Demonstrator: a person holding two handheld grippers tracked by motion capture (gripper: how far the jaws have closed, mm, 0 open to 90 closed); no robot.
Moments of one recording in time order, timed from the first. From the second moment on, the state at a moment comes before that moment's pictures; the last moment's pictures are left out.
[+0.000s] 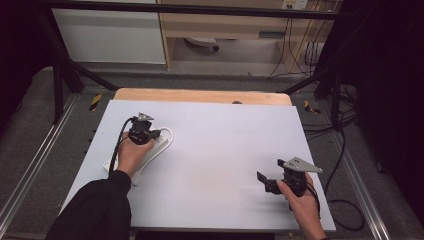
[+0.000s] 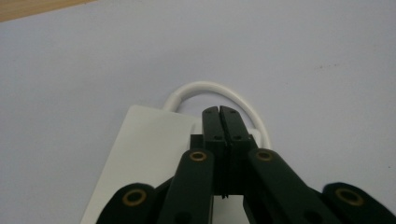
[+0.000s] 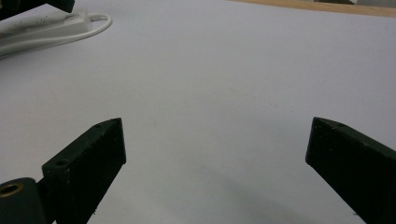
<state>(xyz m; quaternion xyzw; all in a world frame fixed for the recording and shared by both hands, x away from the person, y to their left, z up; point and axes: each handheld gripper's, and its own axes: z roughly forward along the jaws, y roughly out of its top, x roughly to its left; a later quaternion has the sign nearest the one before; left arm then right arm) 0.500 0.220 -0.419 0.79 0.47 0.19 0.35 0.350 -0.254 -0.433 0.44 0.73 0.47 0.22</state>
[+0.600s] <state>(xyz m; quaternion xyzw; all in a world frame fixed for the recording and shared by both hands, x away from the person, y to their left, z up) 0.501 0.217 -0.421 0.79 0.47 0.19 0.34 0.350 -0.254 -0.432 0.44 0.73 0.47 0.21</state>
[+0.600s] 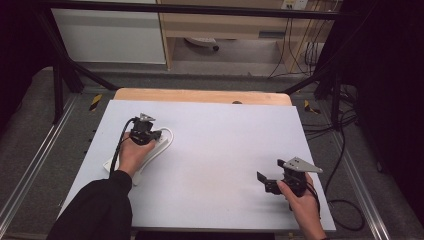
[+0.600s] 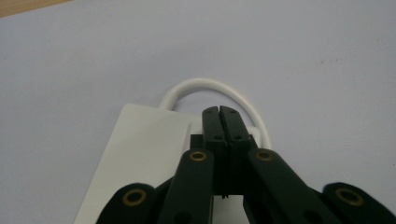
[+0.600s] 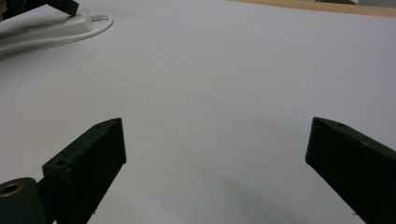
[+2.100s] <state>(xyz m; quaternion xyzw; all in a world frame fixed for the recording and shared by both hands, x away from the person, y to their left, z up) 0.501 0.216 -0.422 0.79 0.47 0.19 0.33 0.349 -0.253 -0.433 0.44 0.74 0.47 0.21</state>
